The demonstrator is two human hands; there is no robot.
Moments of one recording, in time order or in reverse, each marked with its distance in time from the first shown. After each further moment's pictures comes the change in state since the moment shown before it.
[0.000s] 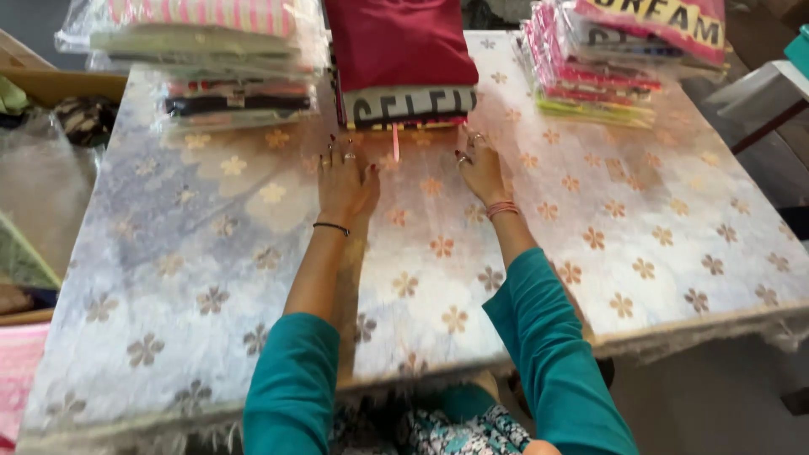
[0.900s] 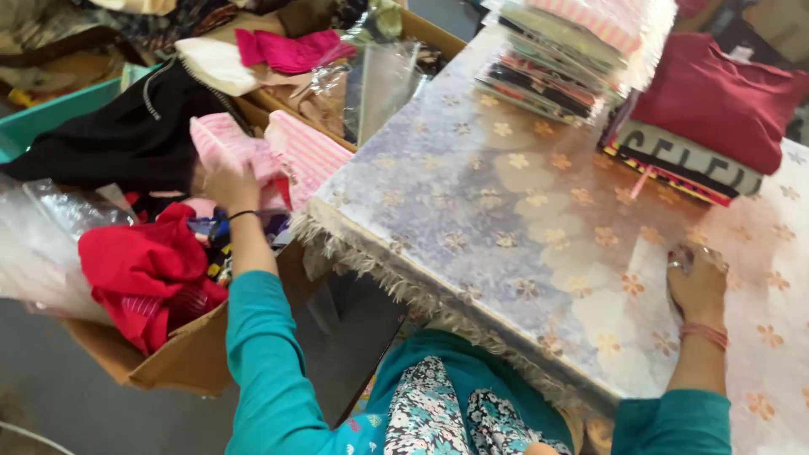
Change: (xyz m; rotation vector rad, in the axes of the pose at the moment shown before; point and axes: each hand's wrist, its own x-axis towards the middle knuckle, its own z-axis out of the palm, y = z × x) left_hand -0.386 -0.326 -0.419 0.551 0.643 -0.792; right_hand -0.072 0.043 -0.010 -0.326 -0.200 -0.383
